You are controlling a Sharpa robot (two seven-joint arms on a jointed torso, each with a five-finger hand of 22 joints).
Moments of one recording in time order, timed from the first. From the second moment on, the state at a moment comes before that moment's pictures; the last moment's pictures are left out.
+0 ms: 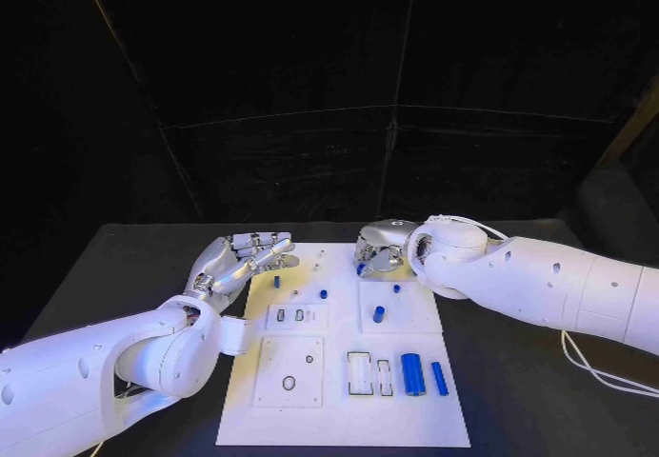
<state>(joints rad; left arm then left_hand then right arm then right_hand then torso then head) 1.18 -0.92 -0.09 1.71 0.03 -0.43 0.62 1.40 0.01 0.01 0.08 0.11 0.97 0.23 0.09 0.07 1.05 0.18 0.09 0.07 1.07 0.13 0.19 0.14 0.17 0.85 0.25 0.27 0.09 1.33 -0.60 -0.08 1.26 -1.54 -0.09 -0.06 1.39 0.16 0.00 -0.29 0.16 1.05 0.17 0.07 0.07 1.18 0.09 0.07 0.06 1.47 0.01 1.17 0.90 0.15 1.20 0.11 1.22 0.88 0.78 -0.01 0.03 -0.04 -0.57</state>
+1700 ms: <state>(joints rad) 1.18 -0.92 -0.09 1.70 0.09 -0.36 0.60 1.40 0.02 0.01 0.08 0.11 0.96 0.24 0.09 0.07 1.05 0.18 0.09 0.07 1.07 0.13 0.18 0.14 0.17 0.85 0.25 0.26 0.09 1.33 -0.45 -0.08 1.16 -1.49 -0.35 -0.08 1.33 0.07 0.31 -0.28 0.16 1.08 0.16 0.06 0.07 1.21 0.08 0.07 0.06 1.47 0.01 1.25 0.93 0.12 1.24 0.11 1.34 1.04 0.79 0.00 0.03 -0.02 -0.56</state>
